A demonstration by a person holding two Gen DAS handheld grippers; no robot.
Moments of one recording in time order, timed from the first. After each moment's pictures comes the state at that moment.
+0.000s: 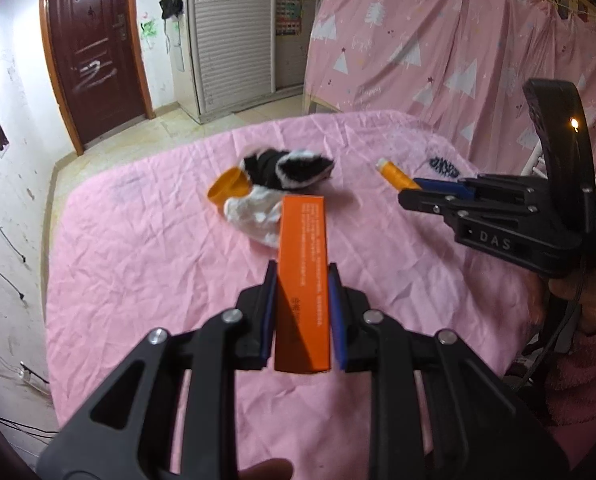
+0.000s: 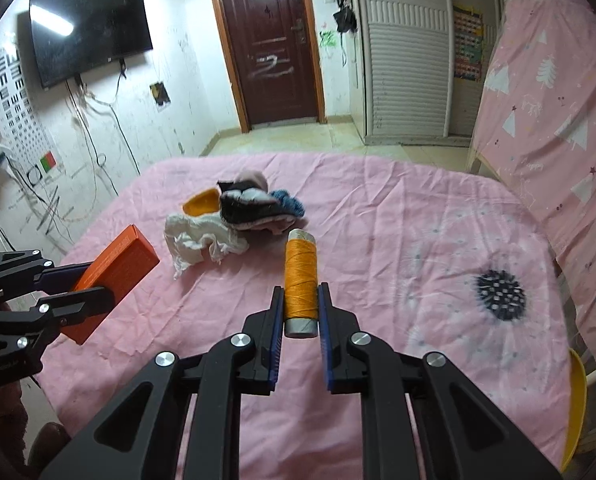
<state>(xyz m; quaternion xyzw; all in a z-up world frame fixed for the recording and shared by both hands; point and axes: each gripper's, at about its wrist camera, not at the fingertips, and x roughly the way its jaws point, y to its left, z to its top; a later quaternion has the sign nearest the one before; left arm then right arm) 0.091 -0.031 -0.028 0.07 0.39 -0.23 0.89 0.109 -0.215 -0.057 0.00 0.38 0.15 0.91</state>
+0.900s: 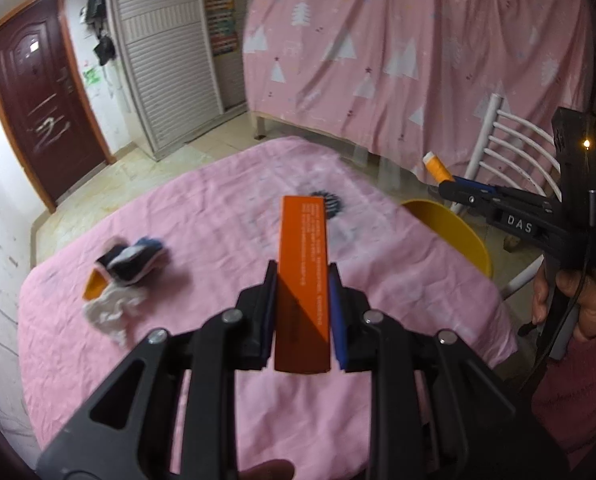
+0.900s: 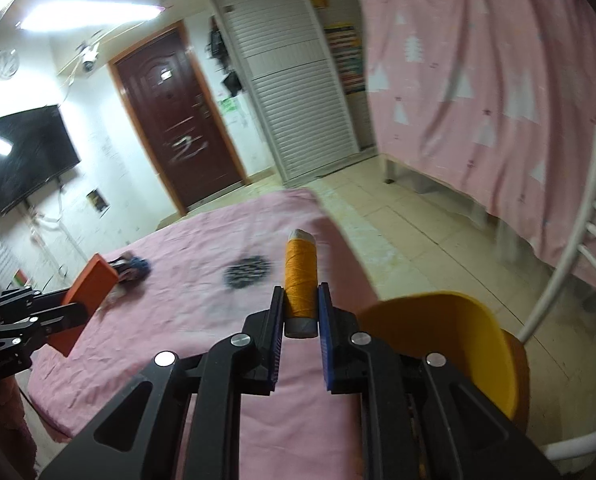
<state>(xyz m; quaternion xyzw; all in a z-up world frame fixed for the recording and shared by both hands) 0.067 -0.204 0.000 0.15 0.36 -0.29 0.87 0.017 -0.436 -0.051 0.15 0.30 0.02 0.94</state>
